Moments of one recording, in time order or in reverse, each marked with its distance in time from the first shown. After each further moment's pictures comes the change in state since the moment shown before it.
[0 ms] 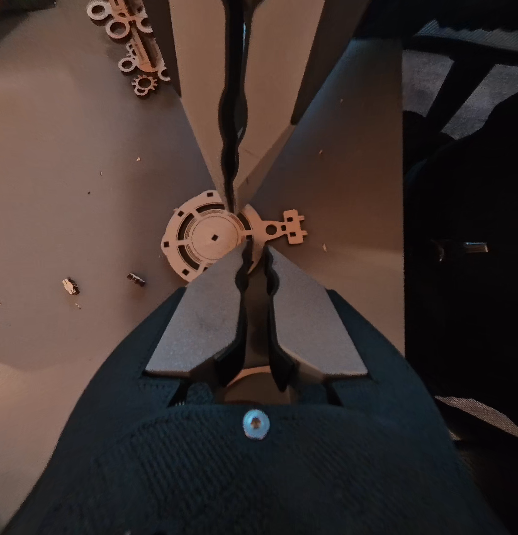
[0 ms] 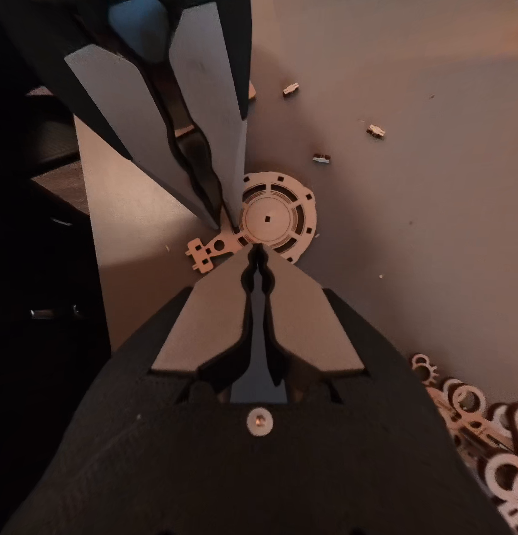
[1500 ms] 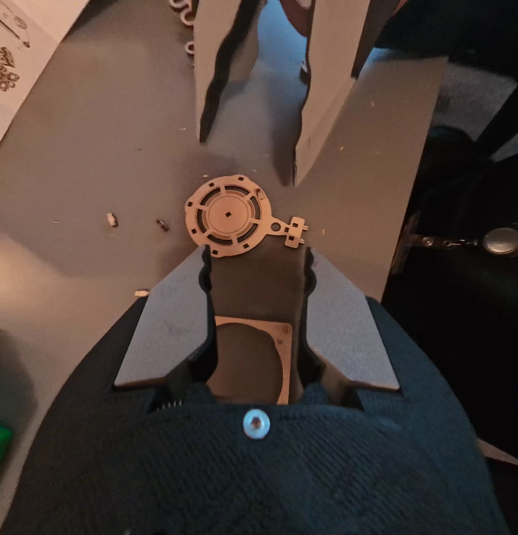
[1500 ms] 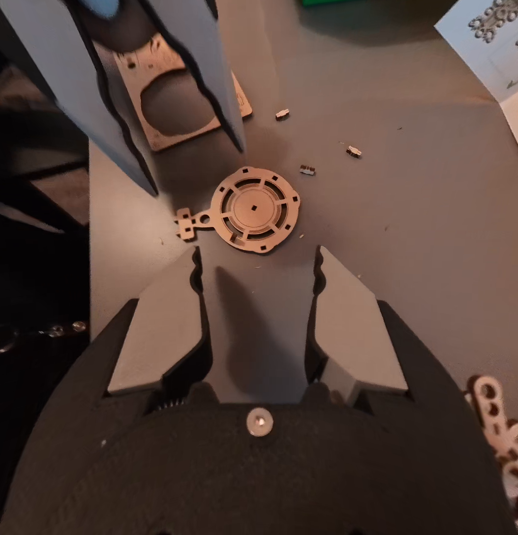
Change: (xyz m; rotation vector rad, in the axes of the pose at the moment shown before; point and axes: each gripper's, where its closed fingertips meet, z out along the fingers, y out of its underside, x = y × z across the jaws) left arm 0.000 0.006 -0.035 -0.013 -0.199 -0.131; right arm 0.009 0.000 -0.011 0.116 -0.009 -0.075
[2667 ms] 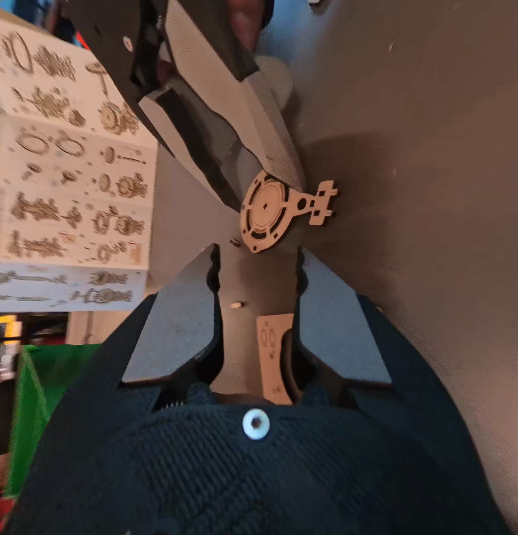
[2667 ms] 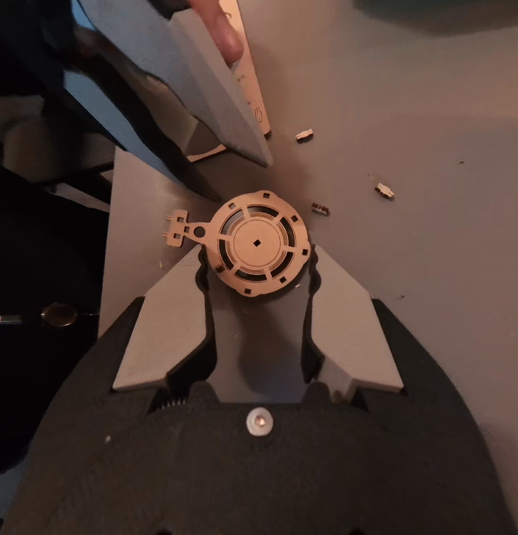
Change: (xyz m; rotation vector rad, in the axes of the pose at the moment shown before) left arm -0.036 -0.002 -0.002 -0.013 -0.342 0.614; right arm 0.000 -0.020 0.028 -0.087 -0.282 0.024
